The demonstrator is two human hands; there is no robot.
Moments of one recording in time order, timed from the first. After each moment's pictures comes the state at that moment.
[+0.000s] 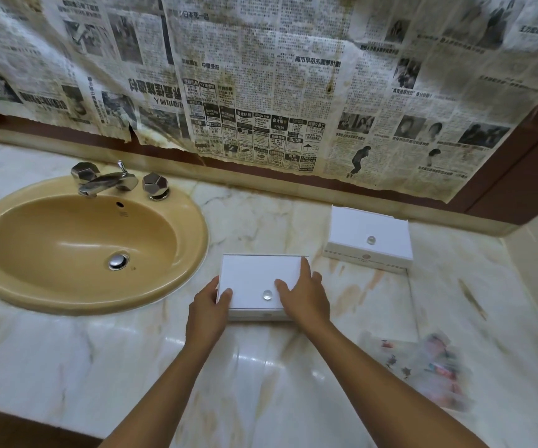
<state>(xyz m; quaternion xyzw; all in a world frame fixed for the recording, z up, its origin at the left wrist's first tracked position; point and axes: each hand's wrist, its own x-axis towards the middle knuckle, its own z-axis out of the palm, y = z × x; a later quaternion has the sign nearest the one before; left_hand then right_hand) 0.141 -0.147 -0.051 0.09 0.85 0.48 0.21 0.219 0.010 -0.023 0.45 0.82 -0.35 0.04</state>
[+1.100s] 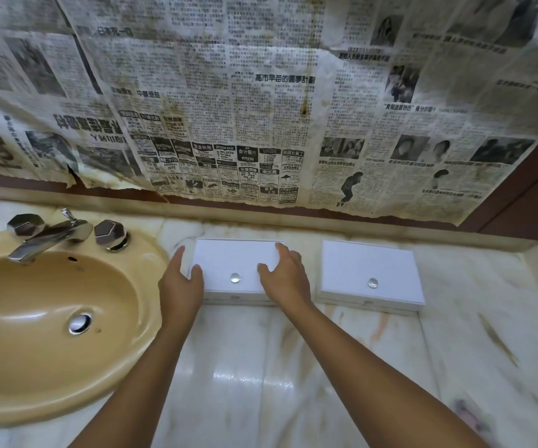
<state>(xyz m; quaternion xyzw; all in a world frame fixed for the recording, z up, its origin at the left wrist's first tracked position) 0.004 -0.038 -0.036 0.06 0.87 0.49 0.09 0.102 0.107 -0.021 0.43 0.81 -0.40 -0.04</state>
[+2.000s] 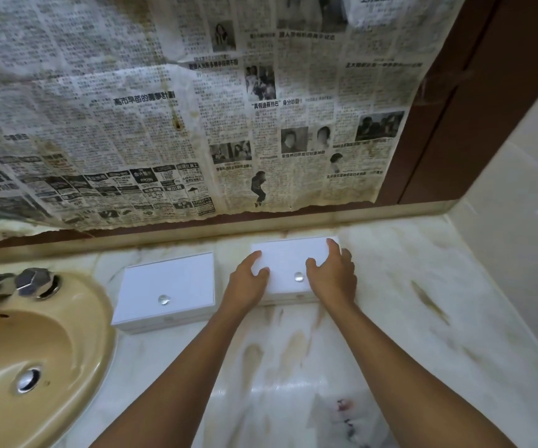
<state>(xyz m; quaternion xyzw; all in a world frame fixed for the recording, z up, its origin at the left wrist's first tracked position) 0.125 0.132 -0.025 0.27 0.84 0.35 0.30 0.241 0.239 -0.037 0.60 0.72 -0.33 -0.12</state>
